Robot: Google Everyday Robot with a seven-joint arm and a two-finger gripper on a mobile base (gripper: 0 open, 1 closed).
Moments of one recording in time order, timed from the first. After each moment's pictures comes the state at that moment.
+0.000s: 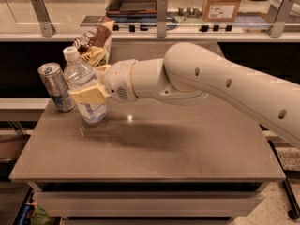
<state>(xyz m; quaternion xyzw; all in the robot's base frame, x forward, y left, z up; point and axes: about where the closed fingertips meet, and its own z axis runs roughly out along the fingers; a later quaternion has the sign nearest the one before) 0.523 0.160 0.916 -0.50 0.61 0.37 0.49</state>
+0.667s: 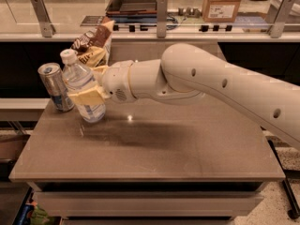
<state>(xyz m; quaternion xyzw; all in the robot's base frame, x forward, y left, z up) 0.523 0.168 0.911 -0.52 0.60 0.36 0.49</state>
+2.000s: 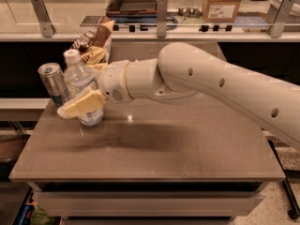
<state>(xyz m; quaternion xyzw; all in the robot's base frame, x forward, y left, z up) 0.517 0.175 0.915 -0.53 0.59 0.36 0.49</state>
